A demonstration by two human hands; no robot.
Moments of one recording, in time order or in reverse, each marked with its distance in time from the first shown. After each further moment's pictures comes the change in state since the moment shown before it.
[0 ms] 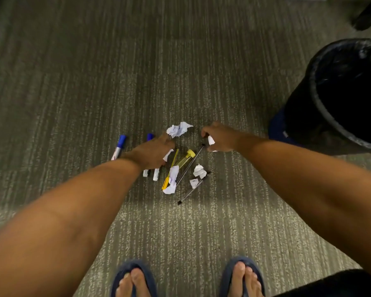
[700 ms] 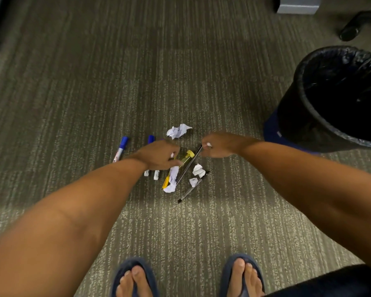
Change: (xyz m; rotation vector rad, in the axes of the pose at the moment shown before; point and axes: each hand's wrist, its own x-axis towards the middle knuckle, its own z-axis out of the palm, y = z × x) left_hand -0.013 0.018 -0.011 -0.161 0.071 0.102; right_hand -0.027 -0.012 -0.003 -0.031 -0.050 -0.110
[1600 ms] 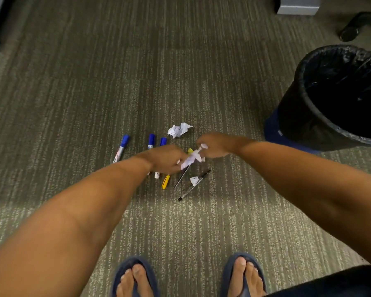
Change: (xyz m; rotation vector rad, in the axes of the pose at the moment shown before) left_hand 0.003 0.021 0.002 0.057 -0.140 0.153; right_hand 0.013 -0.009 0.011 -0.014 0.007 -0.132
